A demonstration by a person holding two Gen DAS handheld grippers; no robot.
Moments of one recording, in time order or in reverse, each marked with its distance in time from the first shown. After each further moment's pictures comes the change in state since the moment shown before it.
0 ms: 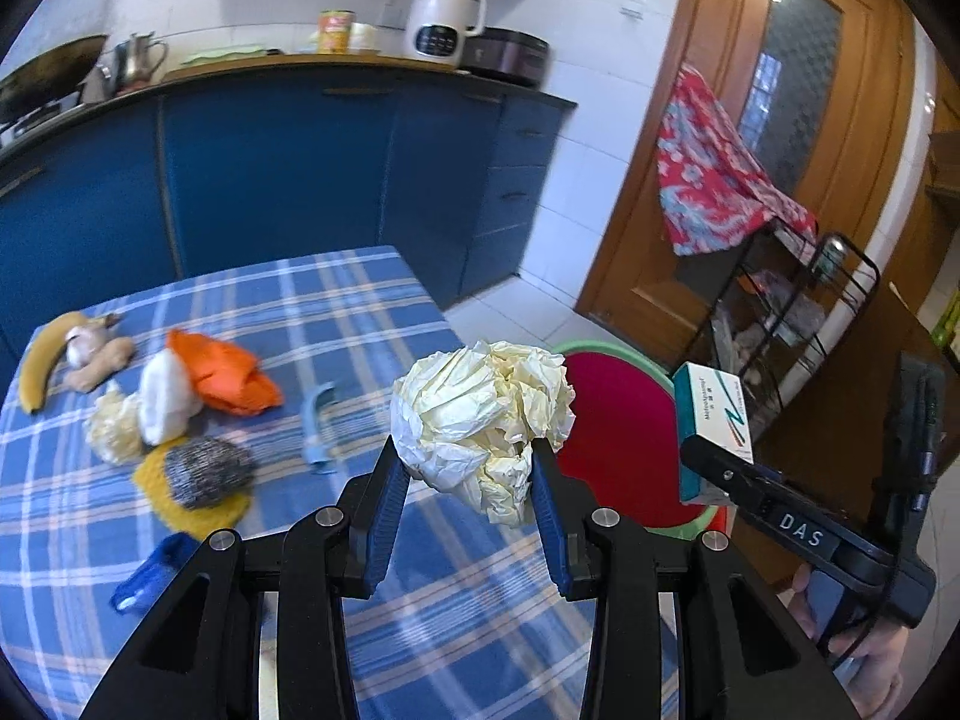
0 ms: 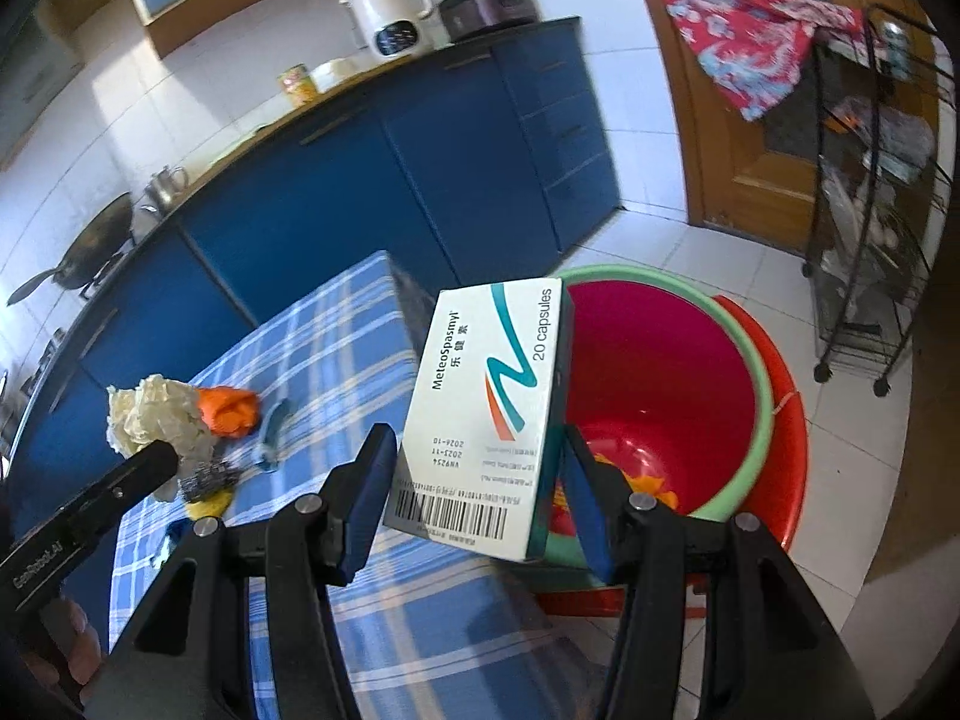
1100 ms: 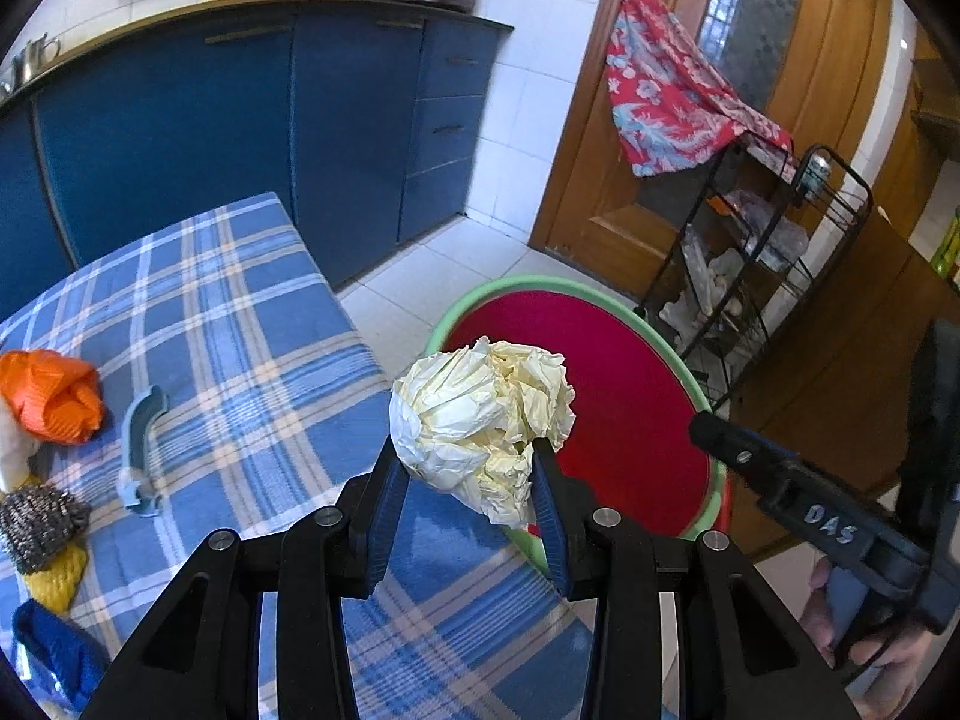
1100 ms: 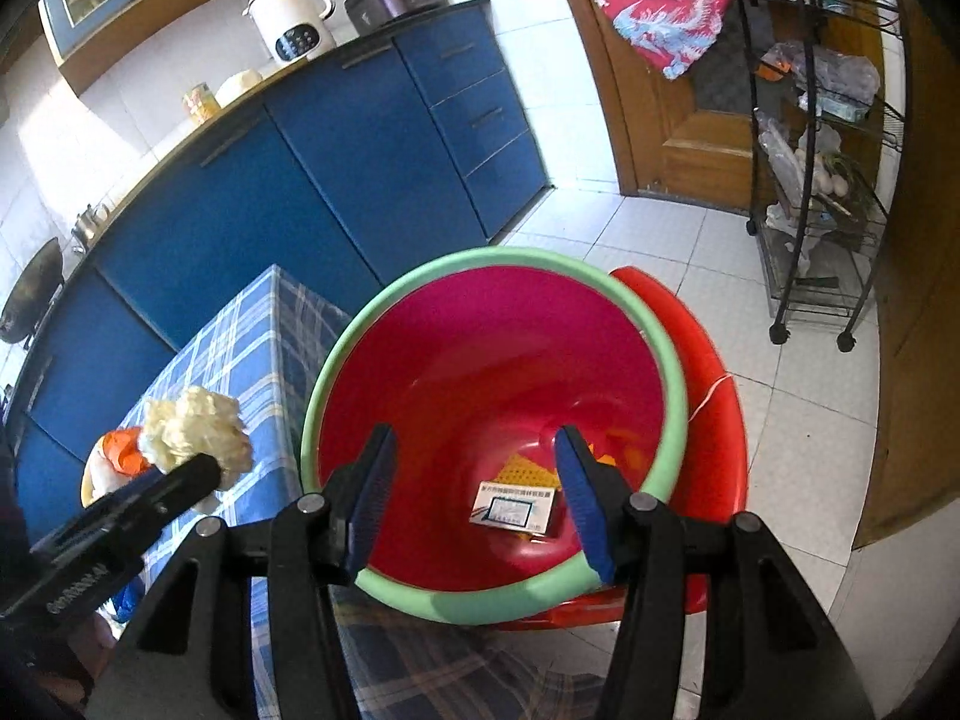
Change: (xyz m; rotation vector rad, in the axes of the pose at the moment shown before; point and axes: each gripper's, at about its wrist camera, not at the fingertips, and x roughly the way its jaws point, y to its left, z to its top) left arm 0.107 -0.060 -0.001 0.108 0.146 -0.075; right arm 0.032 -0.073 0.002 0.117 0.007 -0.110
